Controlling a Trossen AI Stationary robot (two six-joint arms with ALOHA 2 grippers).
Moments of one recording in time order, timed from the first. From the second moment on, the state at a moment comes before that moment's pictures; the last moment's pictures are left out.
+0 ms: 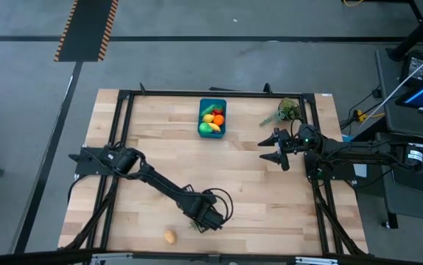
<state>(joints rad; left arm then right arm) -0.47 2.27 1.75 -1.08 -0.13 -1.06 -0.38 0.77 0.02 0.54 -0.46 0.25</state>
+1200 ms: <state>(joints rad) -0.47 2.24 1.74 -1.13 -0.18 -1.01 -0.38 0.77 0.02 0.54 -0.46 0.25</state>
